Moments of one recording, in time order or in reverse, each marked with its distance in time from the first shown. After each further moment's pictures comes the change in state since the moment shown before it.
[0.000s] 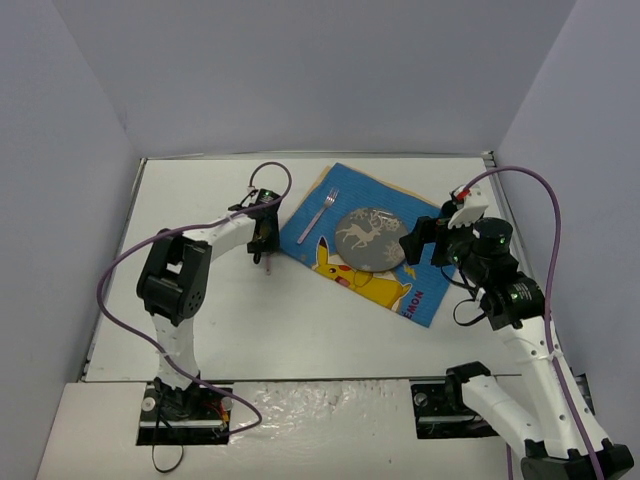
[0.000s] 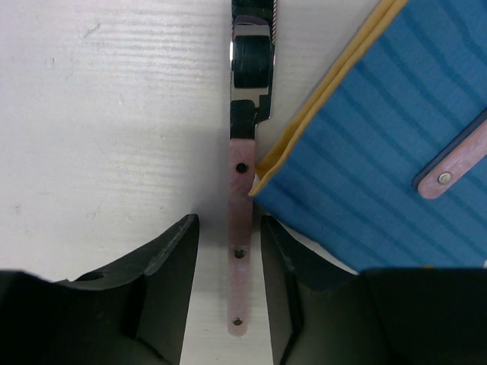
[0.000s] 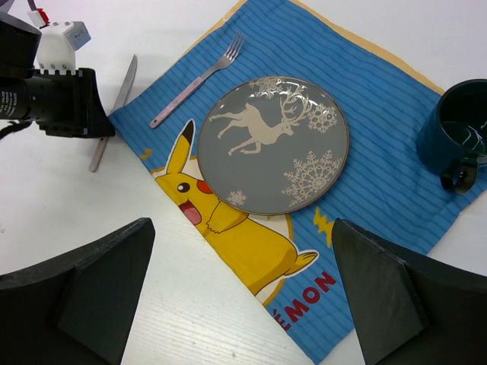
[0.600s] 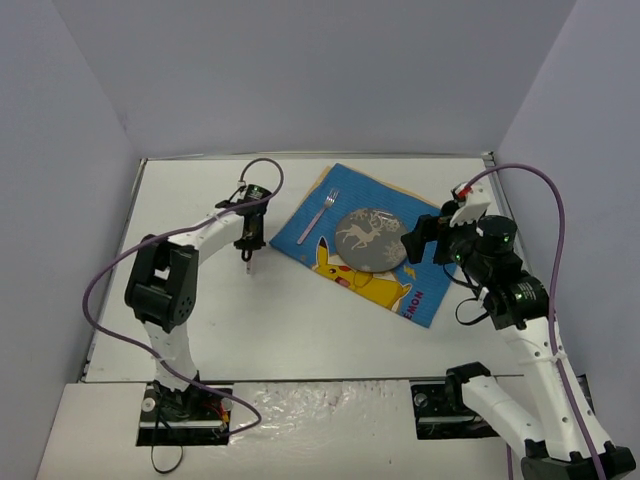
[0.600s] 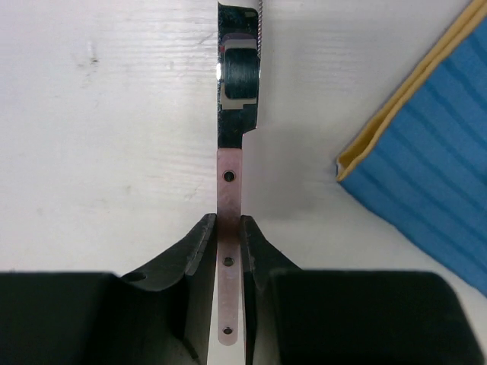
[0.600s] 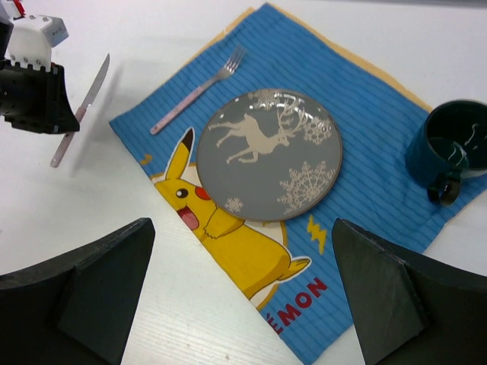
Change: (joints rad) left arm 0.037 -0.095 0.001 -0.100 -0.082 0.124; right arm 0.000 0.004 0.056 -0.024 0.000 -0.034
